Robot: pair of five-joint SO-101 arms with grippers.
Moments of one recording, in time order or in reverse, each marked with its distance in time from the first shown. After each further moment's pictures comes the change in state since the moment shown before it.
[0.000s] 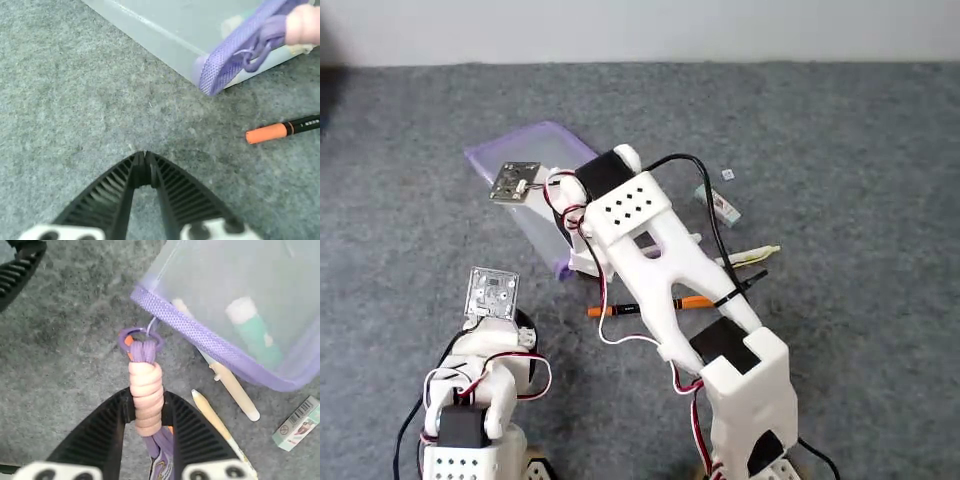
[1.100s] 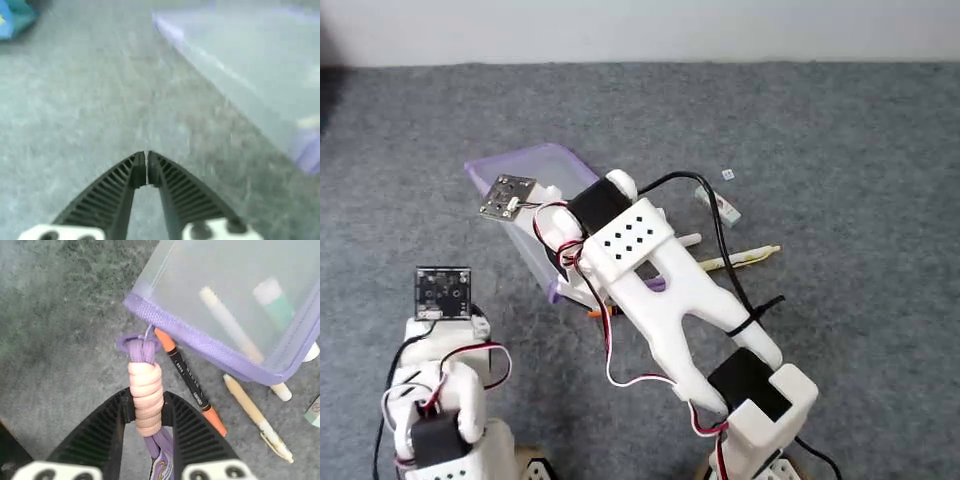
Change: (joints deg) left arm -16.6 -0.1 -12.7 1.6 -7.8; right arm -5.6 -13.5 12.8 -1.9 -10.9
